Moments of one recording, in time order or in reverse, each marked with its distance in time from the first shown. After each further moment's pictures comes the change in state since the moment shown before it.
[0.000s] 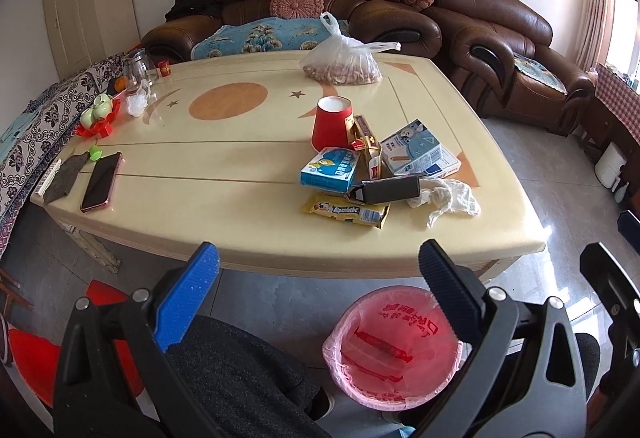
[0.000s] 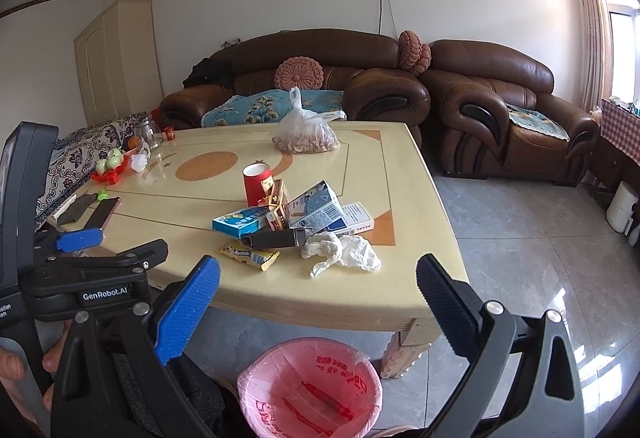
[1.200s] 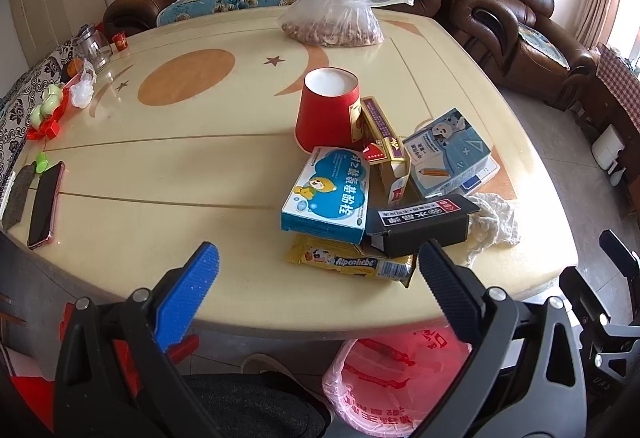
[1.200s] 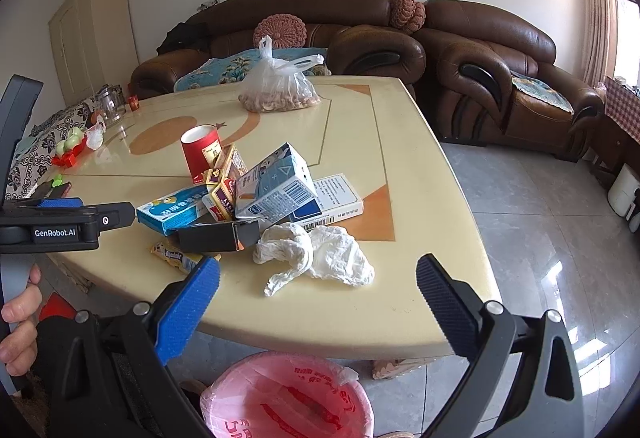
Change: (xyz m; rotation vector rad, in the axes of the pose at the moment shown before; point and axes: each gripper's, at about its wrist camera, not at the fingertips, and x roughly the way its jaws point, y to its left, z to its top) left arm 0.132 0.004 0.058 0.032 0.173 -0.068; right arm 0.146 -0.024 0.002 0.019 0.155 -0.026
